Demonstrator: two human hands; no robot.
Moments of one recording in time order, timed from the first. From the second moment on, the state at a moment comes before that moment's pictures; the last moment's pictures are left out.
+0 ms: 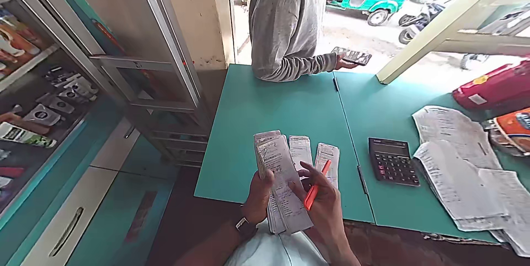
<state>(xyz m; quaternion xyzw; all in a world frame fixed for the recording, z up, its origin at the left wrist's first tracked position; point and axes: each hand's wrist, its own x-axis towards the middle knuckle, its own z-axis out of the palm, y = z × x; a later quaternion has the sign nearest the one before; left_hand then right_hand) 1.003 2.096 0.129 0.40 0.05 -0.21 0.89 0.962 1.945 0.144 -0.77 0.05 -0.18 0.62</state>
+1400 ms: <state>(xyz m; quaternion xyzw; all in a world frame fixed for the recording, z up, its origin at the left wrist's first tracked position) 0.989 2.111 0.113 0.21 0.04 -0.29 0.93 0.989 1.873 0.118 -0.87 0.17 -0.16 0.43</state>
